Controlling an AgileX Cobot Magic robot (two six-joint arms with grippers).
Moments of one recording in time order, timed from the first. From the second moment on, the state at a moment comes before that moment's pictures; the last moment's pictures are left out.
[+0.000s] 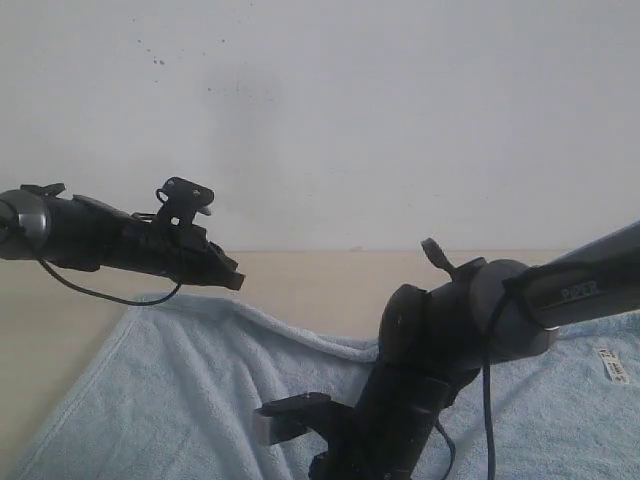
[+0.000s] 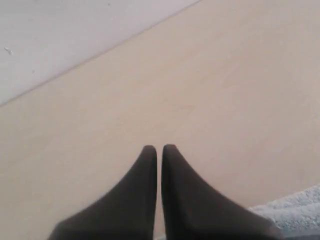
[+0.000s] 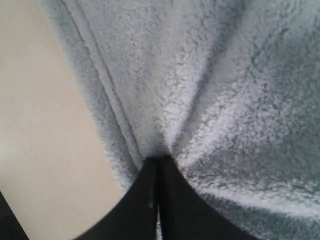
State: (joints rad) left arm -0.19 2.33 -1.67 -1.23 0.37 1.52; right arm 0.65 2.09 -1.18 0.68 0.93 -0.72
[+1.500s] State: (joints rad) left arm -0.38 2.25 -1.26 -1.22 0.89 1.60; right arm 0.22 2.09 -1.27 0.81 0.54 -0.88
